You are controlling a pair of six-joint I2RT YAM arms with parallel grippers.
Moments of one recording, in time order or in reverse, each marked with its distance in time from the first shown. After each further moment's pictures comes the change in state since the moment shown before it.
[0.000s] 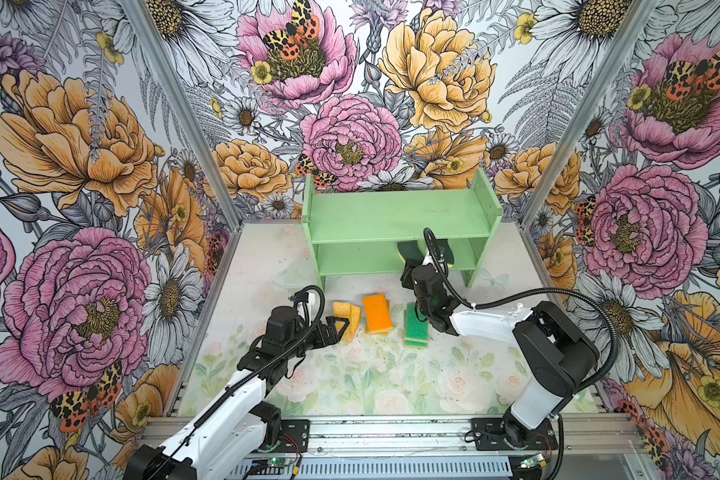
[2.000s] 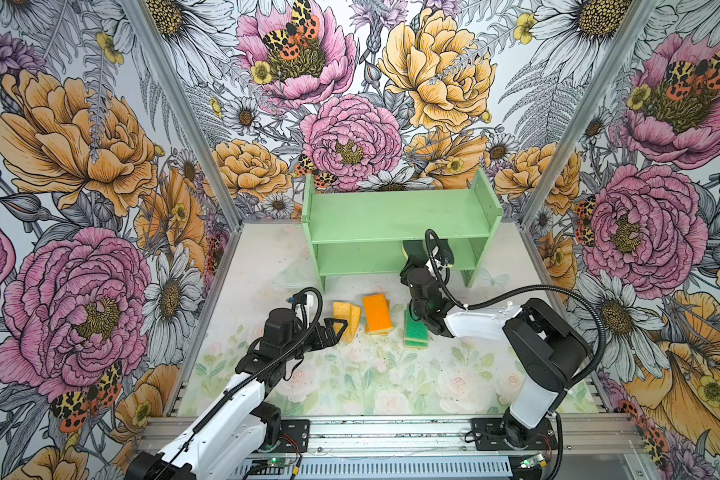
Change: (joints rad) left arm 0.019 -0.032 -0.017 -0.014 0.019 0.001; right arm 0.028 0.051 0.002 0.102 0.146 0.156
